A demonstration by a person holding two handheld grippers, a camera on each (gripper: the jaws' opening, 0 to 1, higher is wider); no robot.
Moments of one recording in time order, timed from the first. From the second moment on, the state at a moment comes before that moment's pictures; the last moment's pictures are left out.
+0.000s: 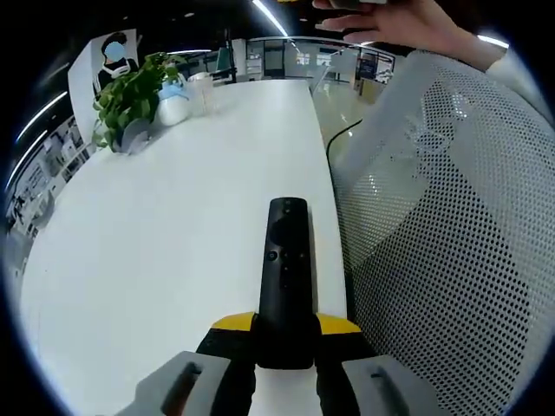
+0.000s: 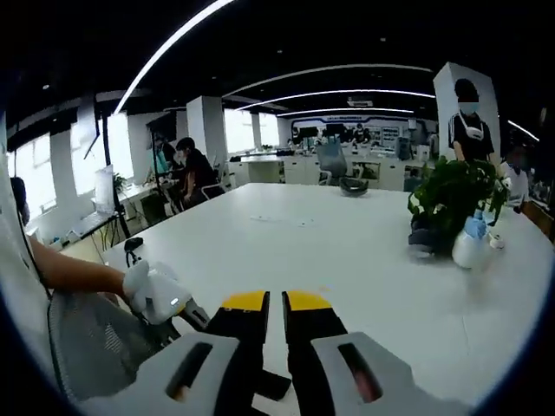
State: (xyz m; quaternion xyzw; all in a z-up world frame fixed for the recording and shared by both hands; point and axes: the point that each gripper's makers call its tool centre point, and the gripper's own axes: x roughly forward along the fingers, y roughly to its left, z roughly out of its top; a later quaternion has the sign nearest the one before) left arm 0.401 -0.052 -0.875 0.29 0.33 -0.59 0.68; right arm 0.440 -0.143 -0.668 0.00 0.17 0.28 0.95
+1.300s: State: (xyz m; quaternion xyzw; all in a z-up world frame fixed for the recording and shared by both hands) left arm 0.406 -0.038 -0.876 0.30 0.34 -0.59 0.67; right arm 0.440 -0.192 -0.711 -0.16 0.22 0.18 0.94
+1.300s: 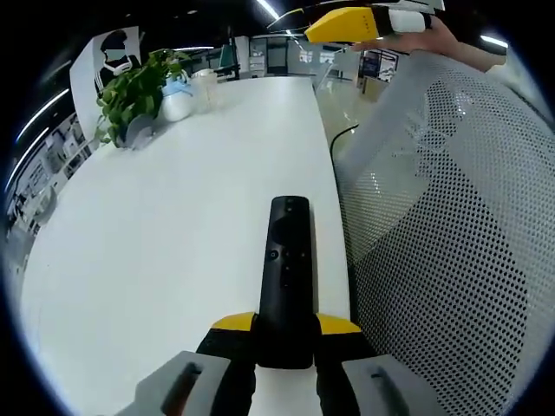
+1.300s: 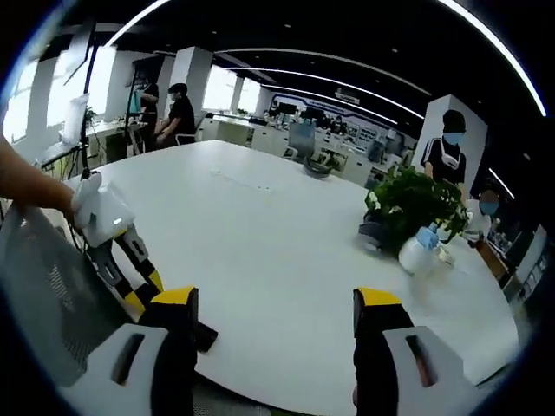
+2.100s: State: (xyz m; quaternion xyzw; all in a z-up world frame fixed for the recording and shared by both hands) left arm 0.447 -0.010 -0.876 0.33 0.39 -0.54 0.66; right arm 0.440 -0.202 -0.715 -0.18 0.24 0.16 0.94
